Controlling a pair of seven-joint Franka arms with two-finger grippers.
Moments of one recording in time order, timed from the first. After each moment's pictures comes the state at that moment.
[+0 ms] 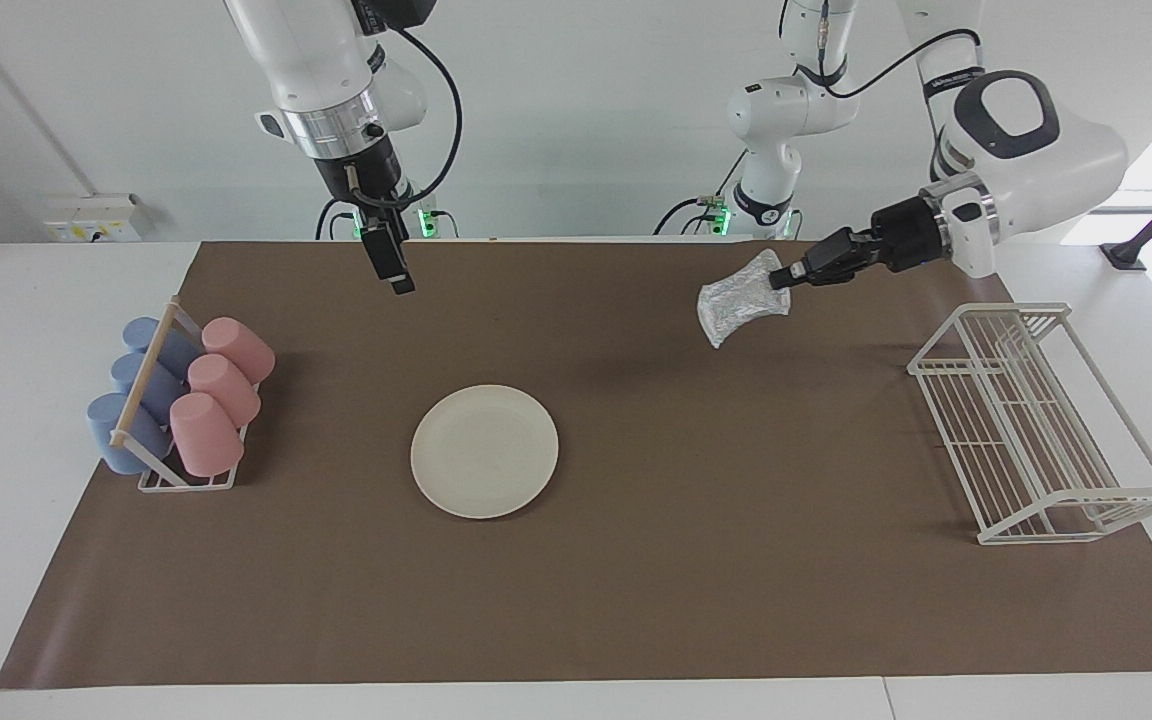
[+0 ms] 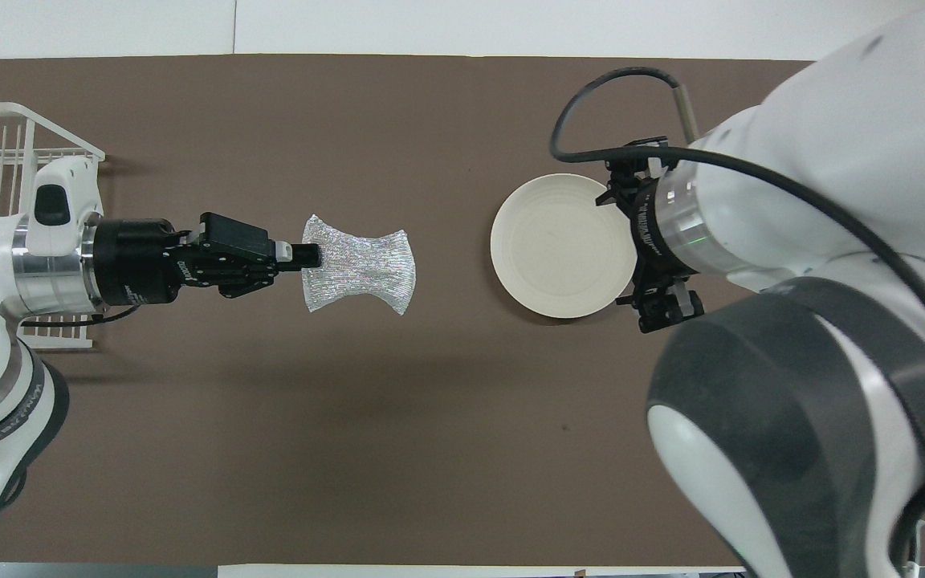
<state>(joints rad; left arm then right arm) -0.03 -0.09 -0.11 -2.10 -1.43 1.78 0.19 0.31 0.11 0.12 -1.43 0.07 1.62 1.82</state>
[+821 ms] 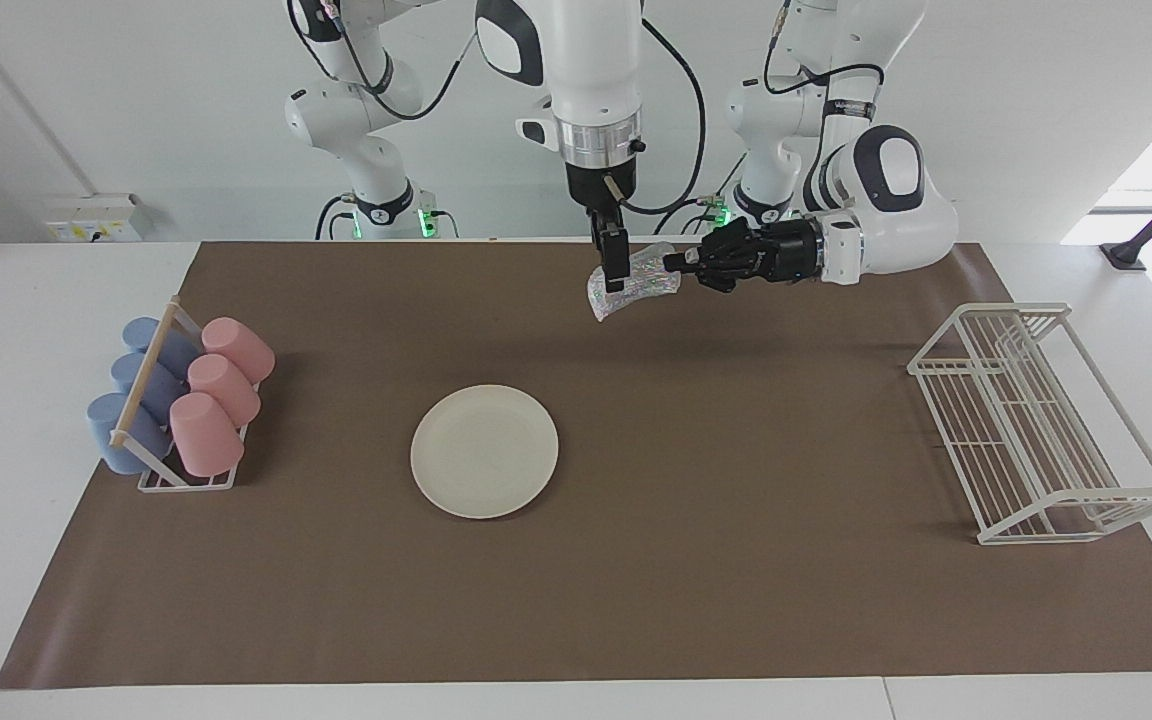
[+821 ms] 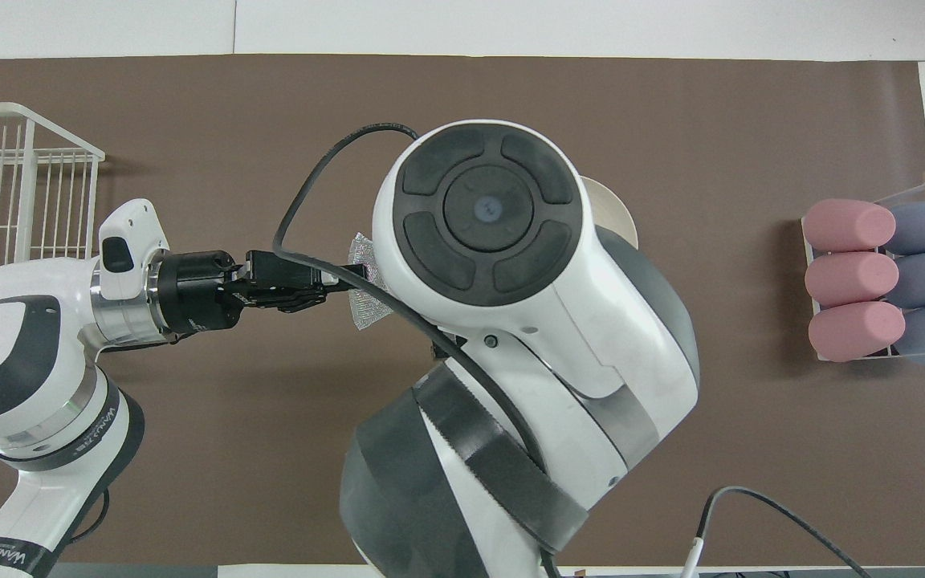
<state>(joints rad) -0.09 -0.09 -0.11 -2.23 -1.65 1.78 0.44 0.56 0.31 0.13 -1.24 0.00 1.70 2.13</state>
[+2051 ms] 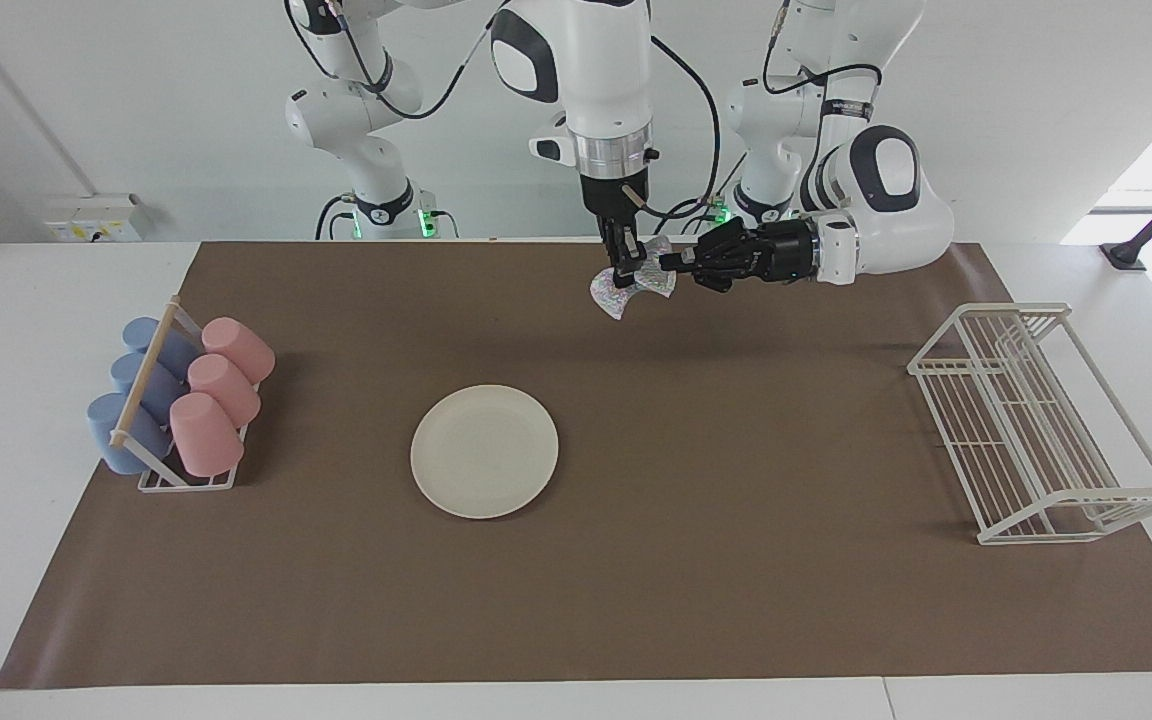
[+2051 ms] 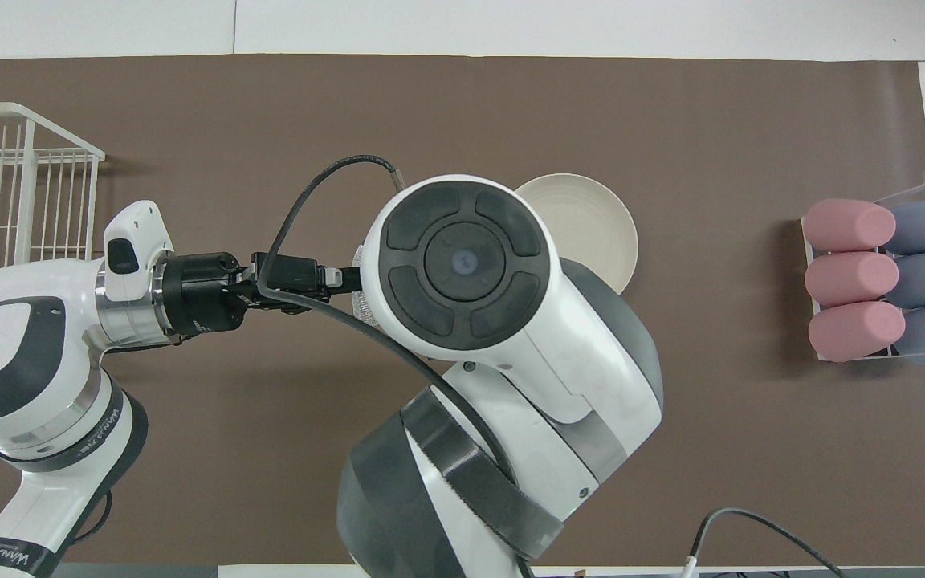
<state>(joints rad) -0.10 -0.09 -0.11 -2.23 -1.65 1.78 0.44 0.58 0.27 0.13 -1.36 0.00 1.80 2.02</state>
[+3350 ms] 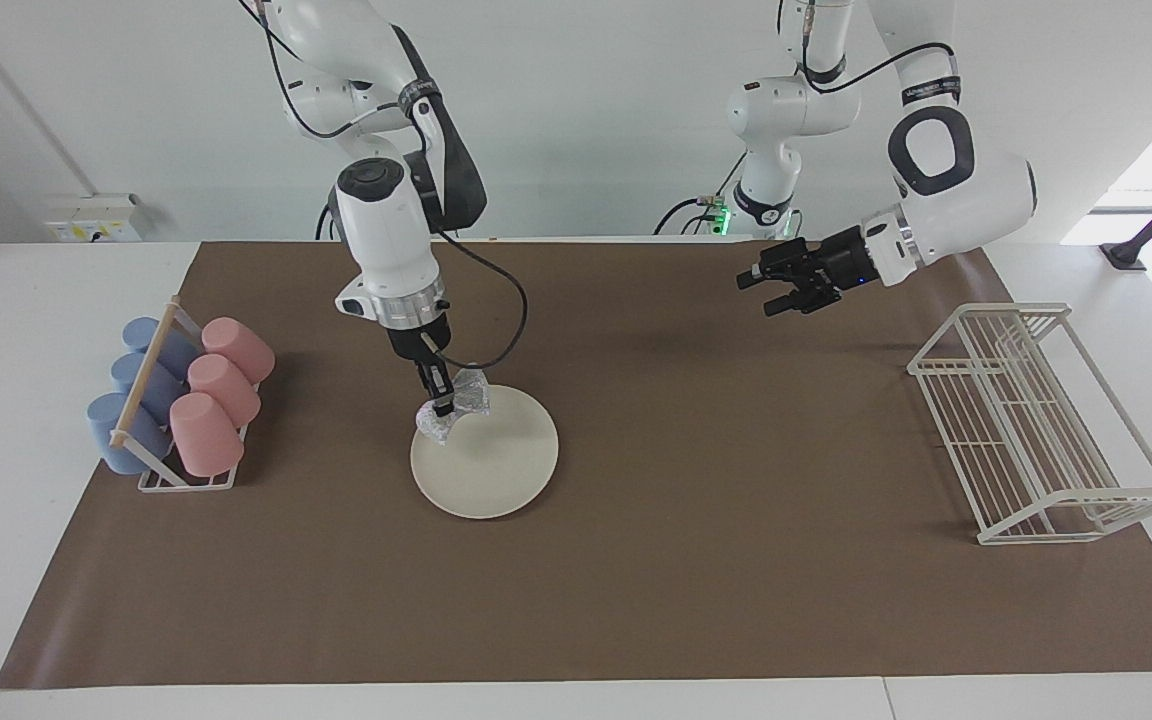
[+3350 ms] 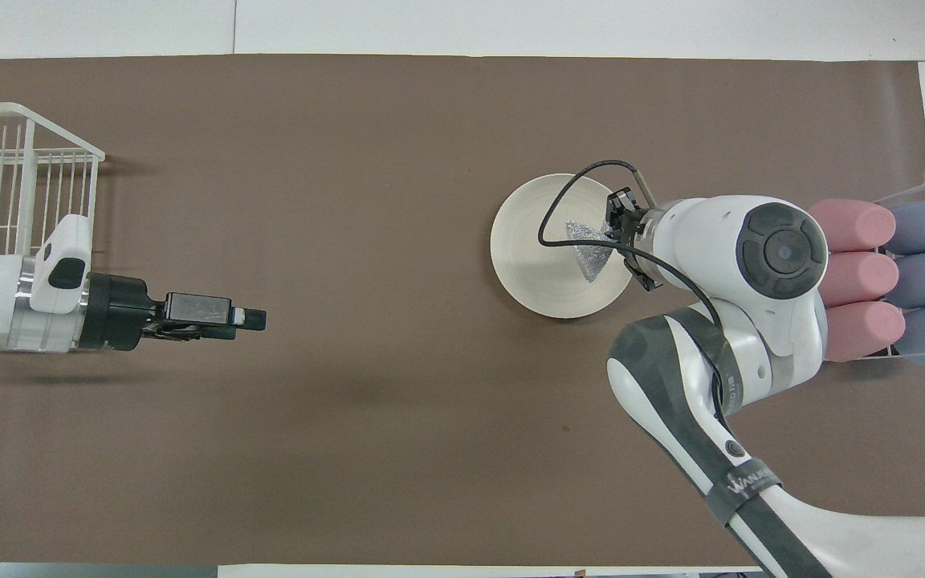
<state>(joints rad) 0.05 -0.13 -0.08 -2.19 -0.86 1.80 0.33 0.19 0.13 0.12 -2.10 -0.01 2.50 1.45</state>
